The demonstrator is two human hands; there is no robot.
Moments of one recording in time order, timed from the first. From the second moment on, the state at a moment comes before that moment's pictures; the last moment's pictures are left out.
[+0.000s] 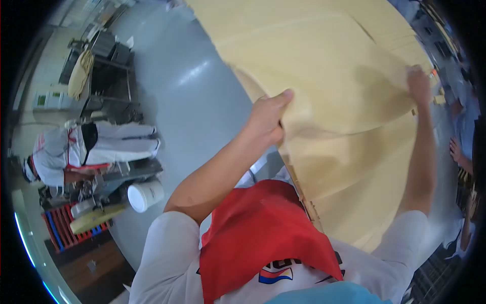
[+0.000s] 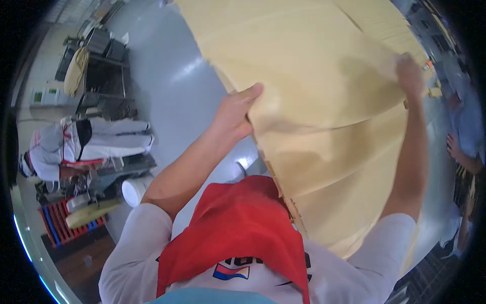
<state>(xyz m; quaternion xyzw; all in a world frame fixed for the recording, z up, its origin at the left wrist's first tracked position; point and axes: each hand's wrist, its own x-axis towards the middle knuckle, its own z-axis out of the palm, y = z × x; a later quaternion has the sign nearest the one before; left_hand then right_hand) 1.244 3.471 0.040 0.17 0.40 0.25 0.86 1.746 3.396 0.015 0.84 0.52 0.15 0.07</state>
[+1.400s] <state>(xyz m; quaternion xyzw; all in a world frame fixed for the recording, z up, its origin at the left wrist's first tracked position) 1.204 3.348 -0.022 0.23 0.41 0.06 0.88 1.620 3.261 -0.046 0.90 0.23 0.11 -0.35</state>
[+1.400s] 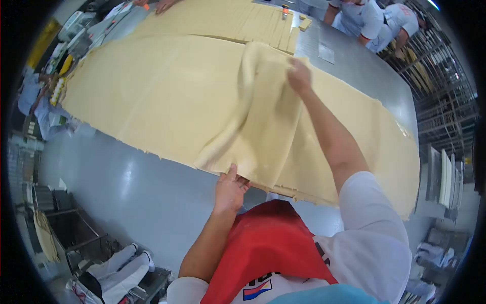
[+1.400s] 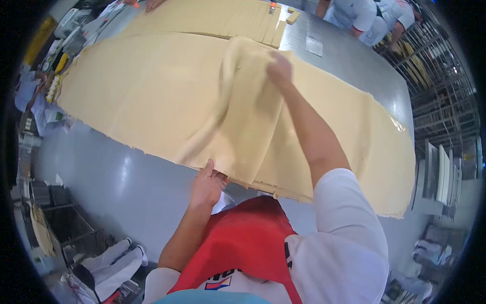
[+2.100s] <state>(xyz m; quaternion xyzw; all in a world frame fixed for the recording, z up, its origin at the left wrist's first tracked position) 1.250 3.279 -0.023 0.37 0.40 0.18 0.82 1.792 3.230 -0.050 0.86 0.47 -0.07 -0.20</state>
